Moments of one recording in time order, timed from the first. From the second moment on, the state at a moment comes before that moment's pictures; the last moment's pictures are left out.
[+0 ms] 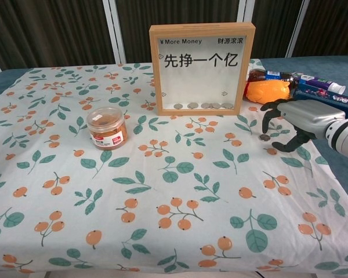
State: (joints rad) left arm -0.06 -1.08 -0.03 -1.49 1.59 1.59 -0.21; right arm 0.63 -1.75 0.13 -0.94 -1.25 0.94 -0.16
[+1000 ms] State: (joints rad) left arm -0.05 -1.08 -0.03 -1.49 1.58 1.60 -0.22; right arm 0.65 -1.79 0.16 -0.89 -1.24 0.90 -0.18
